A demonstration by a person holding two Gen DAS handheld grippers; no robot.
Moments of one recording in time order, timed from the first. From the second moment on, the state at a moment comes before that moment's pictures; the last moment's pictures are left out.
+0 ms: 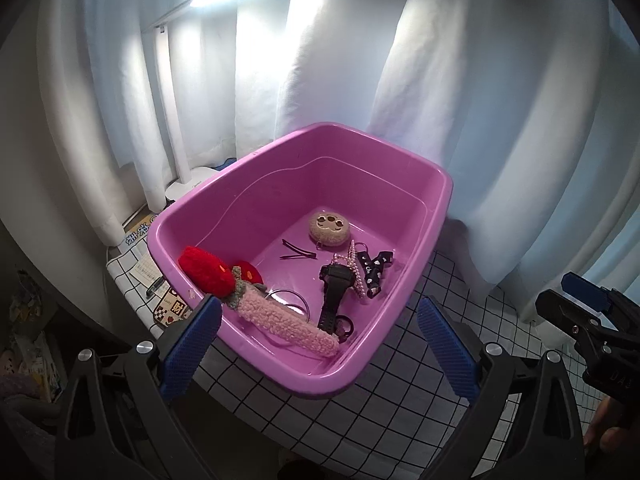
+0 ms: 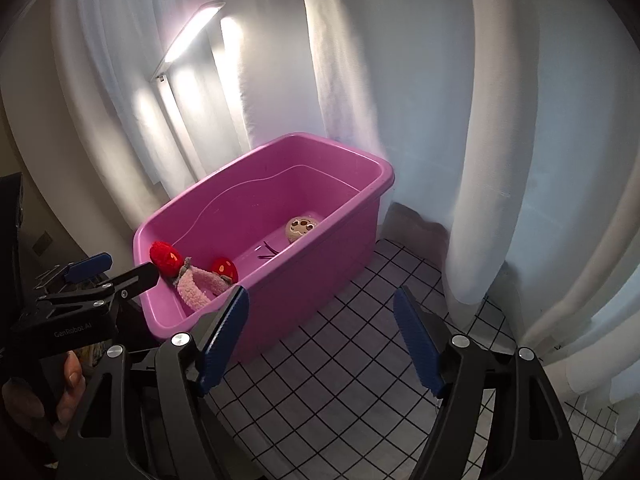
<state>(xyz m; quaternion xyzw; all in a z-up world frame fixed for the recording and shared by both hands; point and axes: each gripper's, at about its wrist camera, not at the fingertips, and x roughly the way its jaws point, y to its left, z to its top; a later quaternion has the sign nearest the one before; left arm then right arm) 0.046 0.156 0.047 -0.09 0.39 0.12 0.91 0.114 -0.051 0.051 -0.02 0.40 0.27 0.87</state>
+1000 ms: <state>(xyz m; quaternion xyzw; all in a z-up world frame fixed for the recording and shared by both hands) 0.039 -0.026 -0.050 -0.01 0.46 -0.01 0.89 0.012 -0.242 -0.074 0.08 0.47 0.13 0.87</state>
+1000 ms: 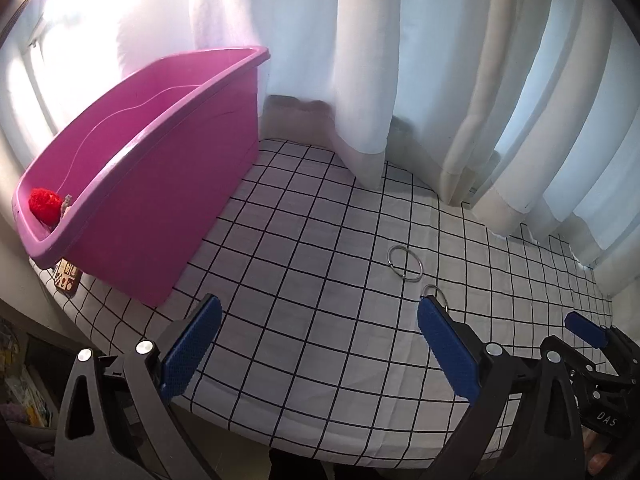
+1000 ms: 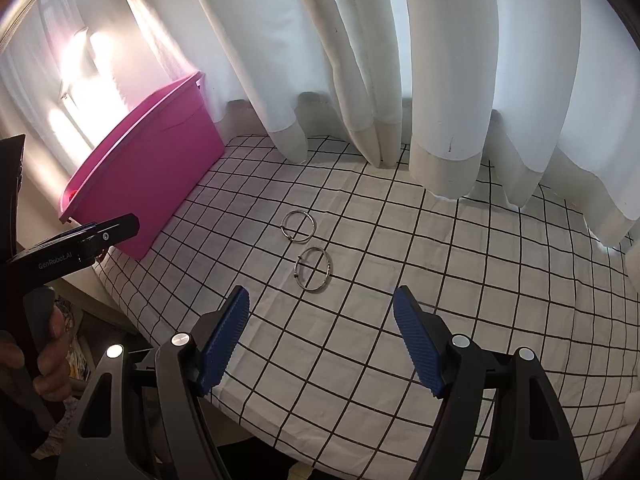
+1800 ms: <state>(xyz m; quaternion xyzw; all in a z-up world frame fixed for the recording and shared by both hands) 0.145 -0.070 -0.172 0.12 0.47 -0.18 0.86 0.046 -0.179 -0.185 0.11 0.47 -0.02 0.88</state>
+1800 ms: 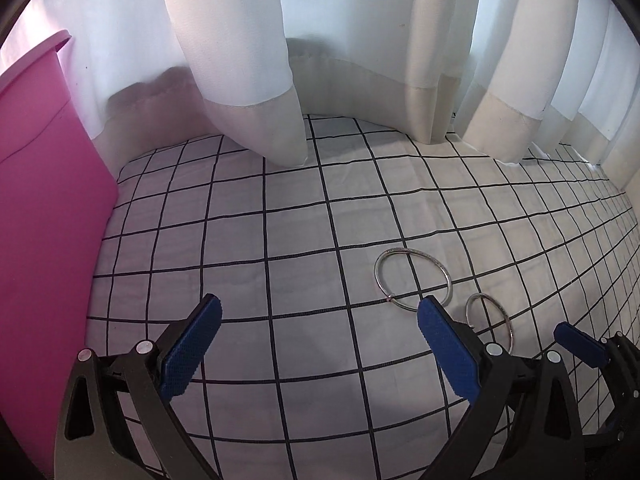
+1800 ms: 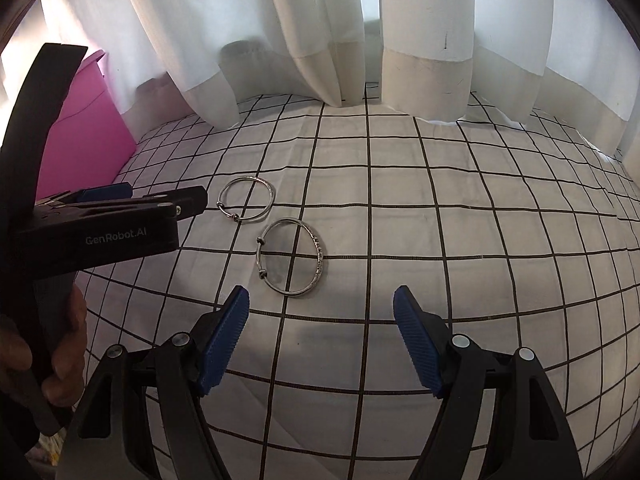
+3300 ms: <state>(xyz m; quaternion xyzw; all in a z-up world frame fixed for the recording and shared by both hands) 0.146 -0.119 -0.204 0.12 0.46 -0.21 0.85 0.075 -0.217 -0.191 0.07 0.44 -0.05 0.89</state>
